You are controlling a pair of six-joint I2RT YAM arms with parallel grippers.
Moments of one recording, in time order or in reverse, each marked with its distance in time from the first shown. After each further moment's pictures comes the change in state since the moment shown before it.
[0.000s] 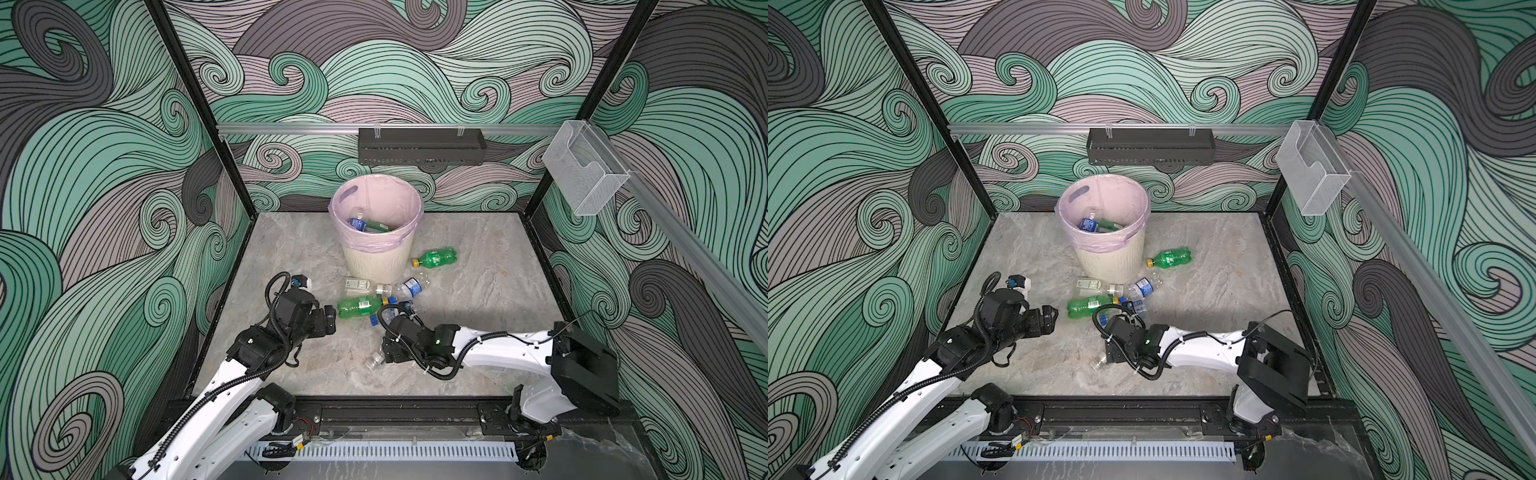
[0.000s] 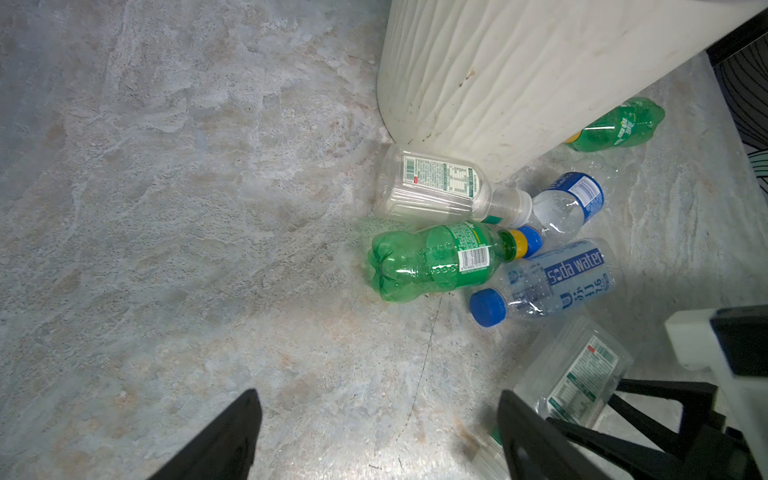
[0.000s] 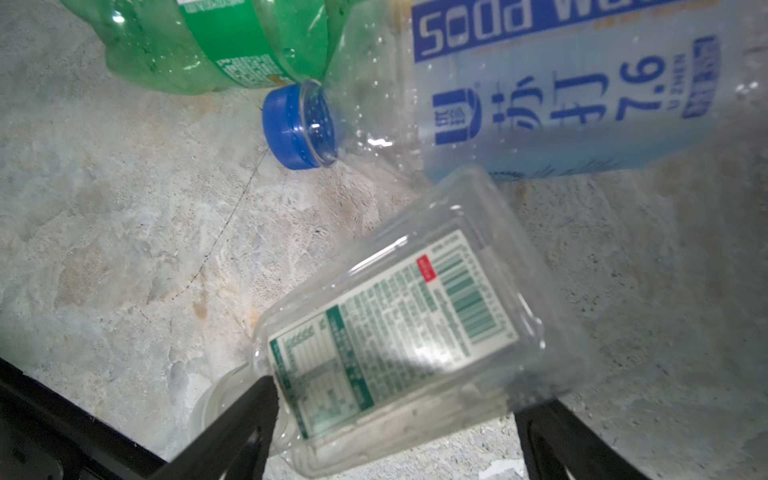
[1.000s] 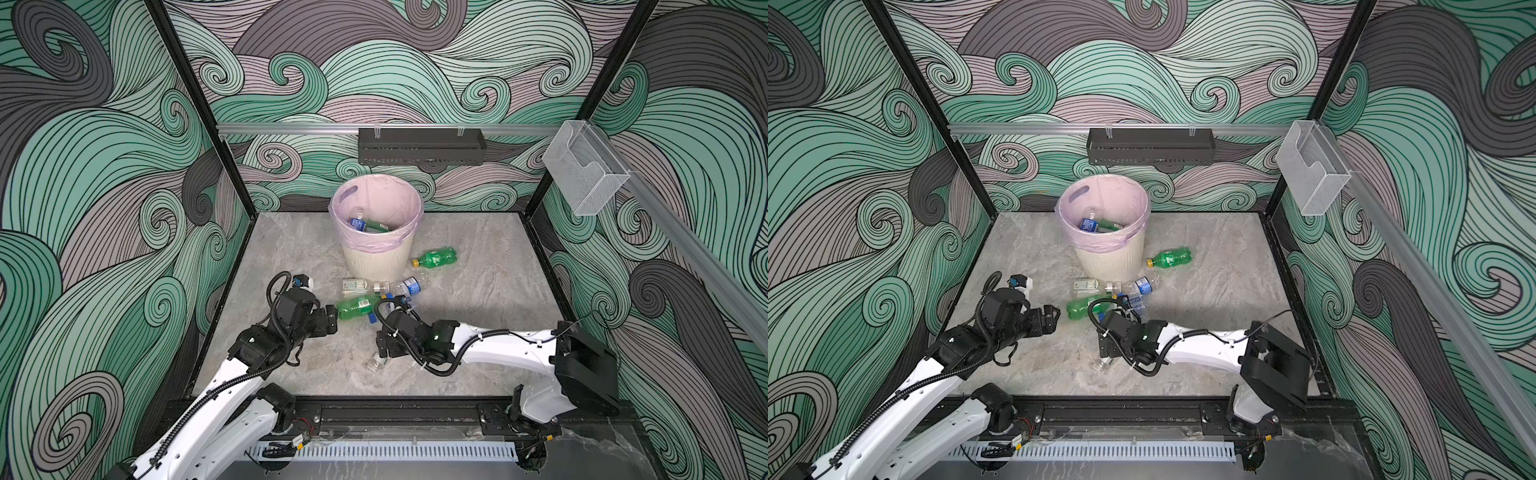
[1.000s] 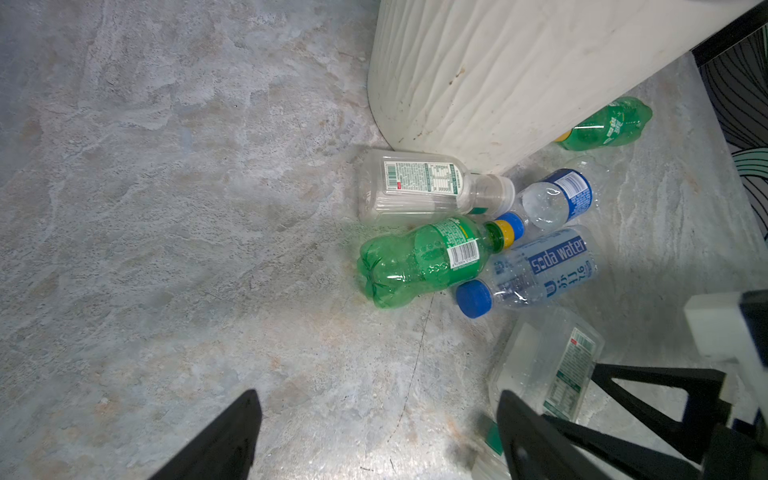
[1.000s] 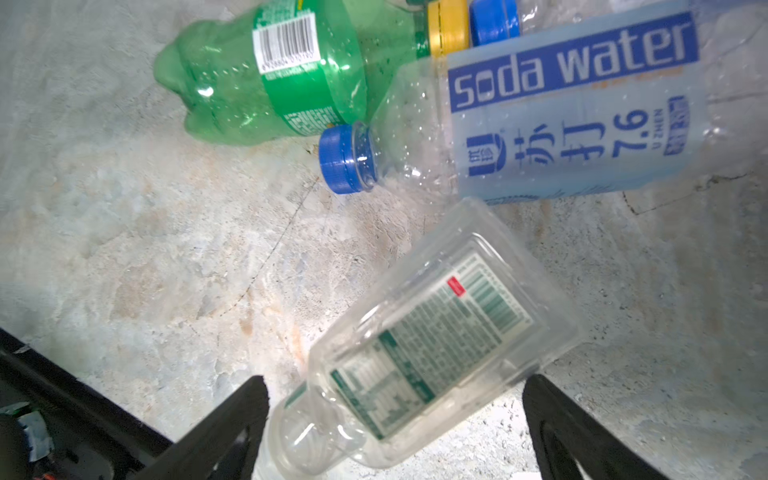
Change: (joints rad) left arm 0.000 0.007 -0.005 0.018 0.022 -0.004; right arm 0.000 -0.027 0.054 -0.018 0.016 -0.023
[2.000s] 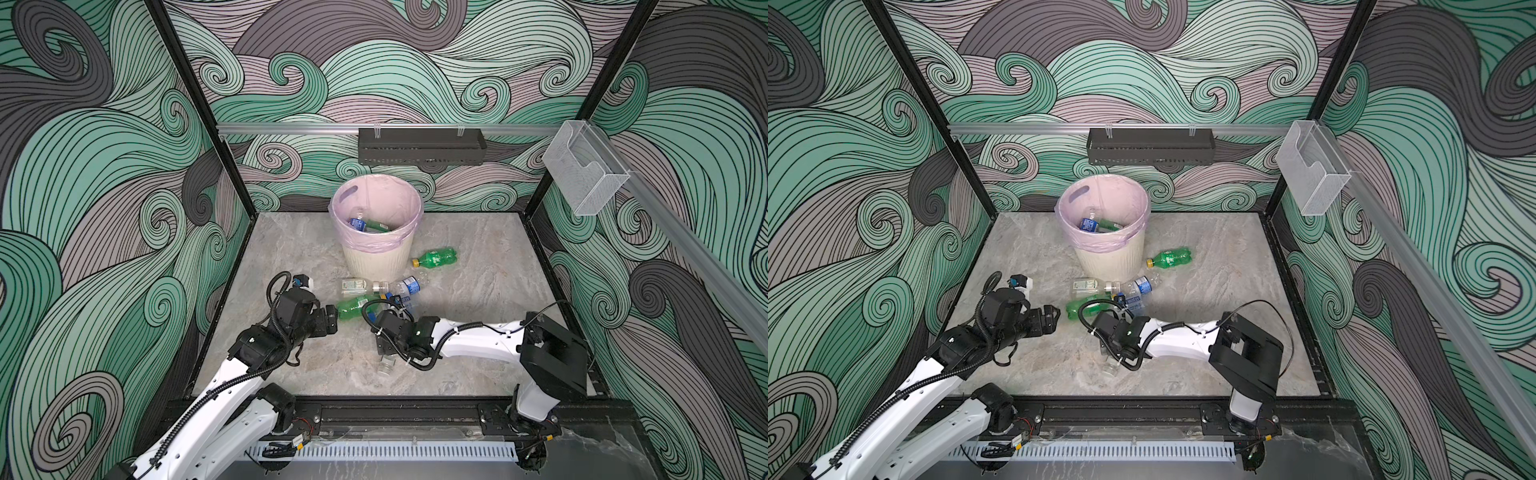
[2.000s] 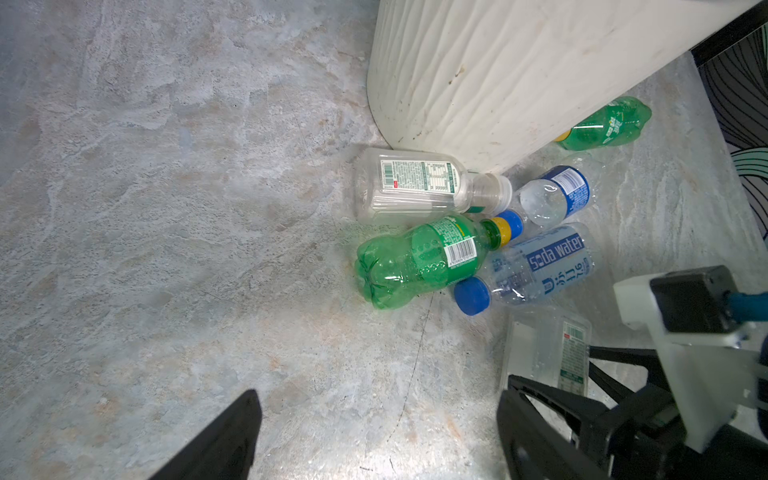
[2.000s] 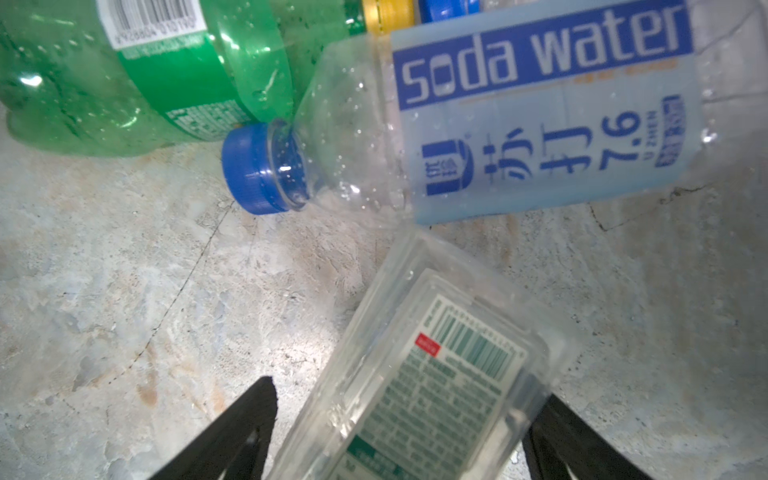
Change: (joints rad) left arm 0.000 0.000 0.000 0.000 0.002 0.000; right arm -0.008 0.161 0.086 -0.084 0.099 0.004
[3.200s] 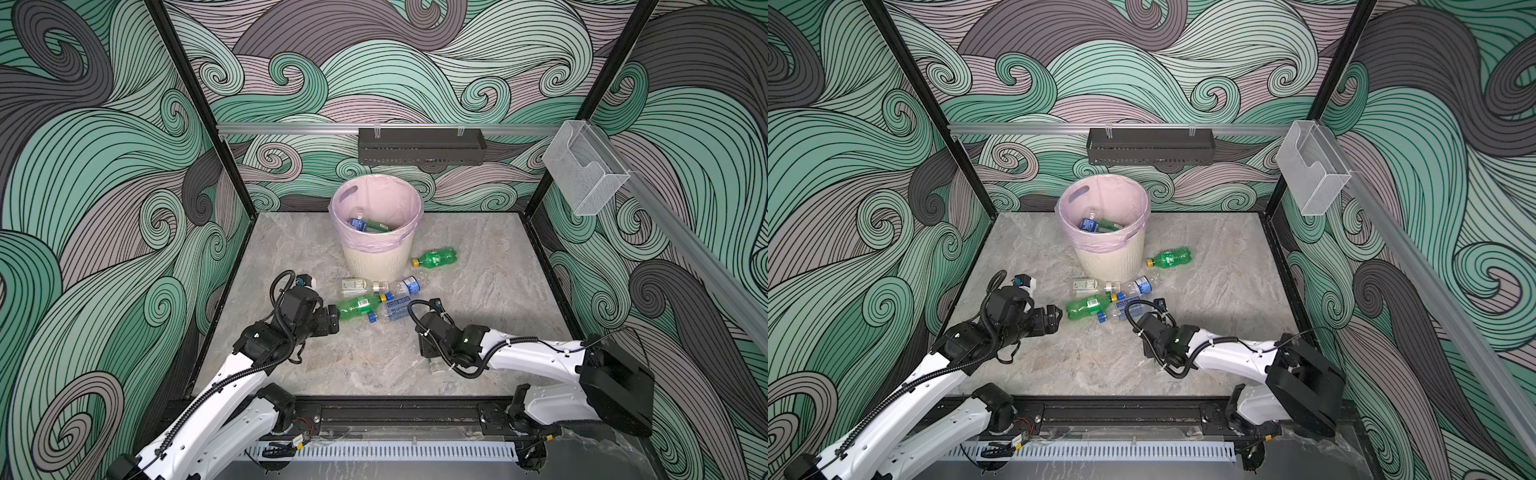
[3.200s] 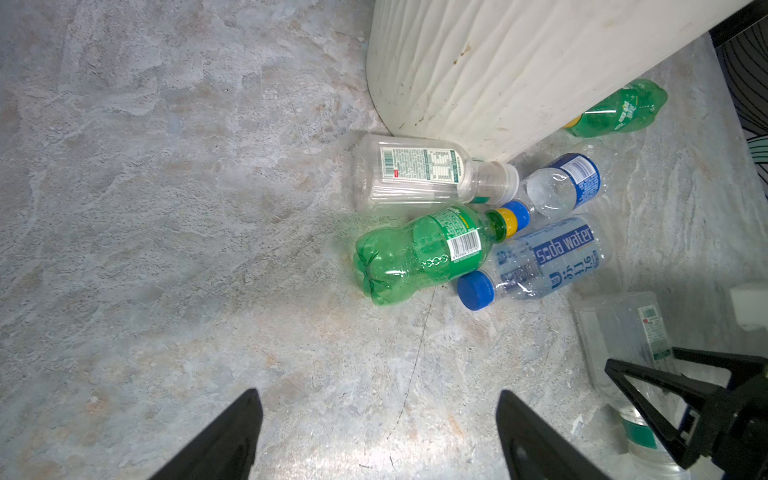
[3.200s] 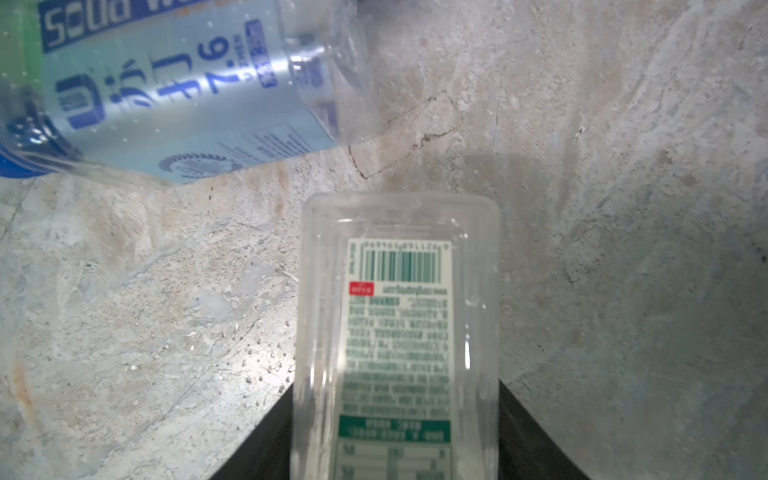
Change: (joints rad) left arm 0.000 0.041 -0.001 0.008 0.014 0.000; right arm -0.146 -0.337 -0.374 0.082 -0.010 -0.098
